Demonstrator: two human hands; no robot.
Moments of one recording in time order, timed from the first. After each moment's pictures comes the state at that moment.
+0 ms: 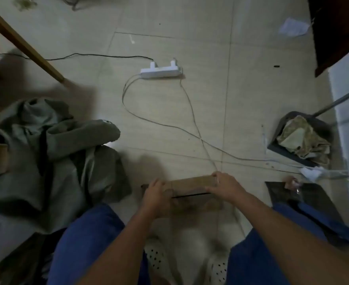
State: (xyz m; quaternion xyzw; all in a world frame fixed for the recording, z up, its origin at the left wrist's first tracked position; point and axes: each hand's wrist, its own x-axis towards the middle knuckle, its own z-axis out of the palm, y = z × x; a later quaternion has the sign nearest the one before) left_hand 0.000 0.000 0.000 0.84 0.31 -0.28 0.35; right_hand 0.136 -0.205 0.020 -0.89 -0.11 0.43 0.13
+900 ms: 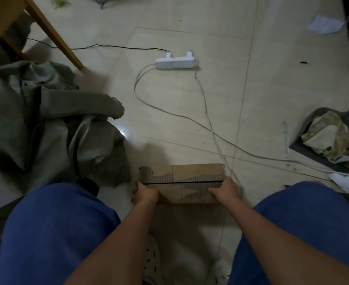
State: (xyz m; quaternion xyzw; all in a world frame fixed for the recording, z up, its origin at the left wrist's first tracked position) left_hand -0.040 -0.020 -0.090 0.63 0.65 -0.16 0.40; right_hand 0.090 -0.215 -0.082 -0.89 0.07 0.36 0.26
